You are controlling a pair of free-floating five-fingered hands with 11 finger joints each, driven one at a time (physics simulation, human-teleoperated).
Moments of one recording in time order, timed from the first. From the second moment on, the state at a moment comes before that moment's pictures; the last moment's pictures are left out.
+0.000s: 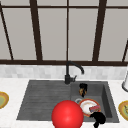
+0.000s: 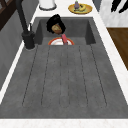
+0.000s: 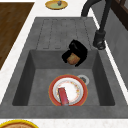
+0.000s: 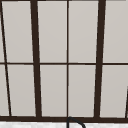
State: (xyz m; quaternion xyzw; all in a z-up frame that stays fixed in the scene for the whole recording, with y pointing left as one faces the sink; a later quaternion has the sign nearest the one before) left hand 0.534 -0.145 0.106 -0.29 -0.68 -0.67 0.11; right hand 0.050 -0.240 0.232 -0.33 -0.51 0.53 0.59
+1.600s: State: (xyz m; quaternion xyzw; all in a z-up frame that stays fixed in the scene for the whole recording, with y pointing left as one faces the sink) left hand 0.491 0.058 0.215 -0.29 -0.68 -0.66 0.11; right hand 0.050 -0.240 0.232 -0.33 -0.51 0.53 0.59
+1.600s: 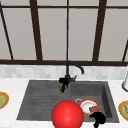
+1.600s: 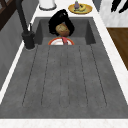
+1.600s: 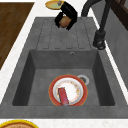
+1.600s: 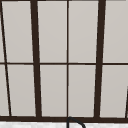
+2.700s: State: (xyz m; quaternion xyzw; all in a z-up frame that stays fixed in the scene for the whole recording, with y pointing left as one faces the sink) left hand 0.437 0.201 0.211 -0.29 -0.68 -0.66 0.12; right hand 0.050 -0.240 0.232 -0.33 -0.51 0.53 0.59
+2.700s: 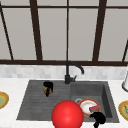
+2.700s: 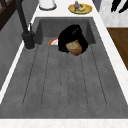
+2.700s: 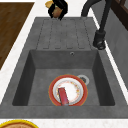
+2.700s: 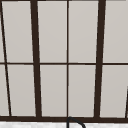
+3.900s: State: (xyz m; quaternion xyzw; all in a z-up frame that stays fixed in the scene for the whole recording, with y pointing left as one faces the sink) left hand 0.419 0.387 0.191 -0.29 -0.68 -0.66 0.11; right hand 0.050 -0.240 0.232 -0.33 -0.51 0.53 0.59
